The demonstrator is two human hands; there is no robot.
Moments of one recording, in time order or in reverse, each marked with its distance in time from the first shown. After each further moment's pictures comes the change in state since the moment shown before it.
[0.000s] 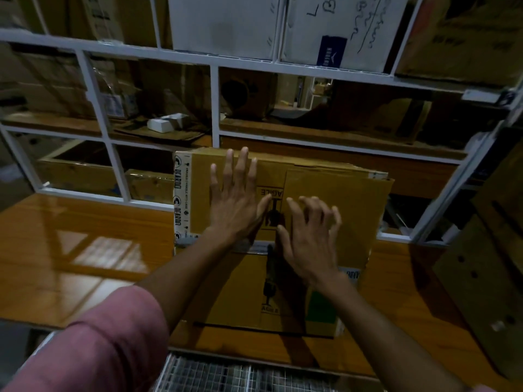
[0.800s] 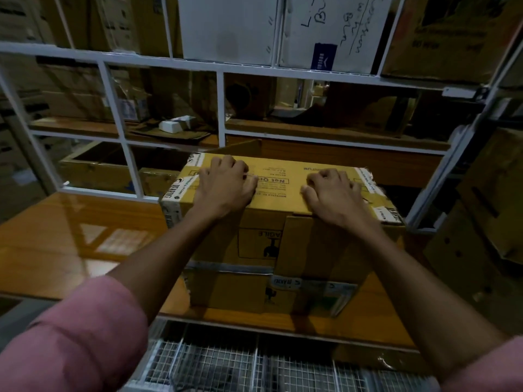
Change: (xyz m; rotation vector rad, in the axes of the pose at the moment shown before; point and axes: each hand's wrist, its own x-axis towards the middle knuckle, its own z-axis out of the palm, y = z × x) left_hand -0.028 -0.012 -0.106 -0.184 -0.206 -0.105; right_hand 0.032 0.021 -0.110 0.078 -0.454 0.111
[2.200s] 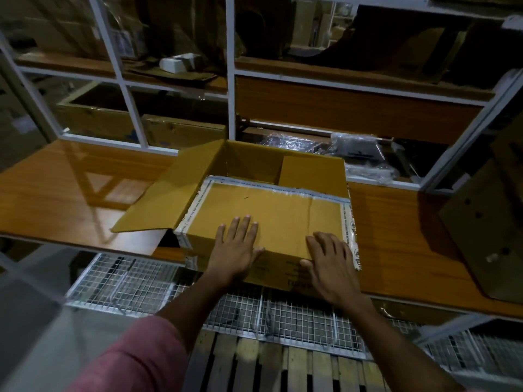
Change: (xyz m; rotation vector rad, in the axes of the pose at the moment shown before) left_hand -0.178 -0.037 0.187 0.083 -0.532 0.044; right_hand -0.154 0.021 0.210 -0.072 -0.130 -0.079
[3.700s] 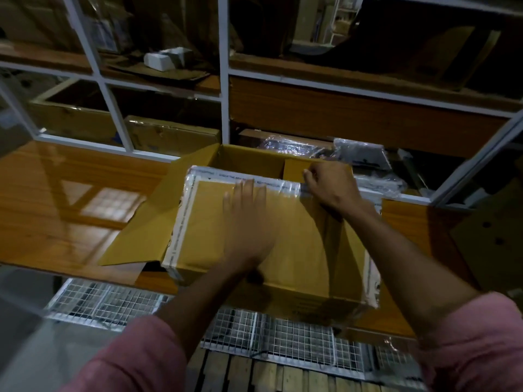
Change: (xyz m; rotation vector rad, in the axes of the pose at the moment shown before) left_hand 0.107 0.031 -0.065 -0.146 0.538 -0.090; right_hand 0.236 0.023 -0.108 0.199 0.132 0.037
